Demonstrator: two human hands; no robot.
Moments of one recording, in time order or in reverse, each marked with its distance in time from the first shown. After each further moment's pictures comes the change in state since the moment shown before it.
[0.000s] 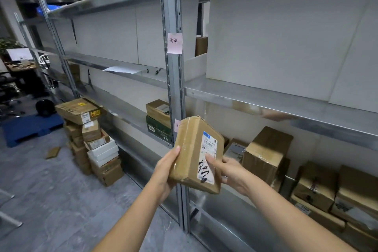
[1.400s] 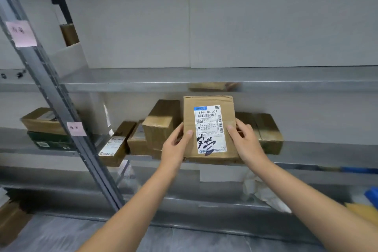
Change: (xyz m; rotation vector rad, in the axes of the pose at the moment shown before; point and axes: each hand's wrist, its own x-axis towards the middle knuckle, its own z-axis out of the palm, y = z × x) left_hand -0.087 -0.074 0.249 0.251 -0.401 0.138; right_hand -0.265 0.058 -0.158 -0.286 0.991 -0.336
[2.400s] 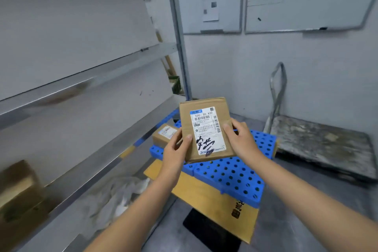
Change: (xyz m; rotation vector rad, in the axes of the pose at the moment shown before) left_hand -0.293 -0.062 0.536 -0.031 -1.095 -0.090; right_hand -0.347 0.158 -0.505 -0.206 0.983 0.398
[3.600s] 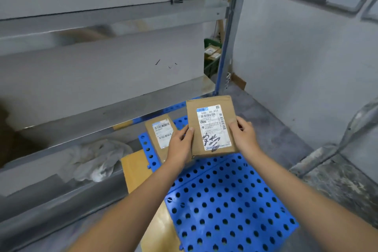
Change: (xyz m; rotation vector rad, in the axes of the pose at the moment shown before) left_hand 0.262 -0.078 0.082 0.024 0.542 -0.262; right_hand 0.337 0.107 0.059 -0.042 -0.392 0.052
